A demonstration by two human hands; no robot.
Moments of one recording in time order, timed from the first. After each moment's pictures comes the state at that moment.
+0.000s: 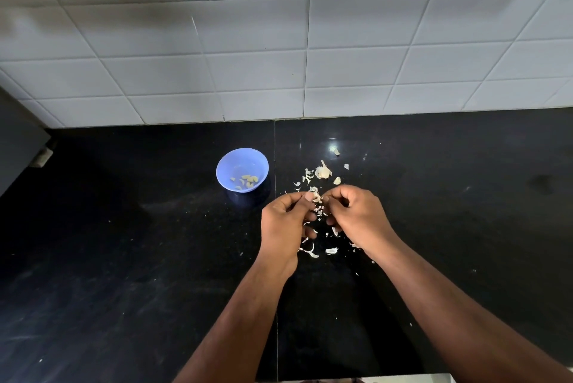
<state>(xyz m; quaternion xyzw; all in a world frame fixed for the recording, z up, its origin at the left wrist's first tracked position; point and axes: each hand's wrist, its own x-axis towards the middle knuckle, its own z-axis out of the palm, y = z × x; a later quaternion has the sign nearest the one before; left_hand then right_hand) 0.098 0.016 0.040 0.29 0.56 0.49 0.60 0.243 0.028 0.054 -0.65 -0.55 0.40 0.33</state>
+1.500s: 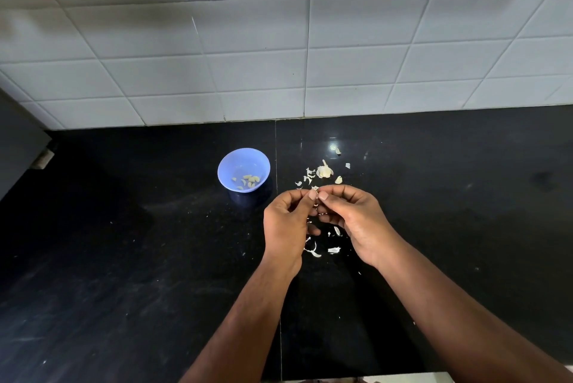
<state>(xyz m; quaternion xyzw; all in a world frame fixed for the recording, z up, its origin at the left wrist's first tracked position) 0.100 0.014 0.043 0.30 0.56 0.51 0.58 0.235 0.024 0.049 -0.53 -0.35 0.62 0.47</state>
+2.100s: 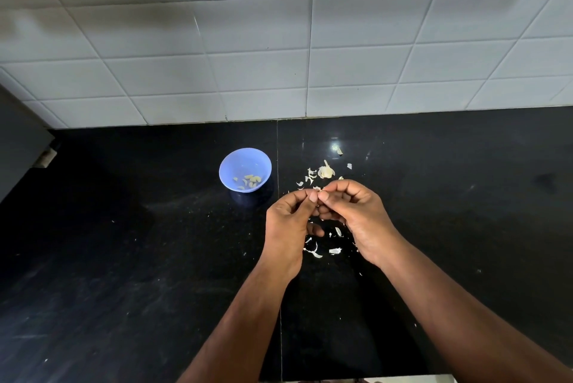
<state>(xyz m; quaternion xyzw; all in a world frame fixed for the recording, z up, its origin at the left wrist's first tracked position) 0.095 0.011 0.045 0.31 0.50 0.51 0.63 0.237 0.022 0.055 -0.49 -0.39 0.60 0.49</state>
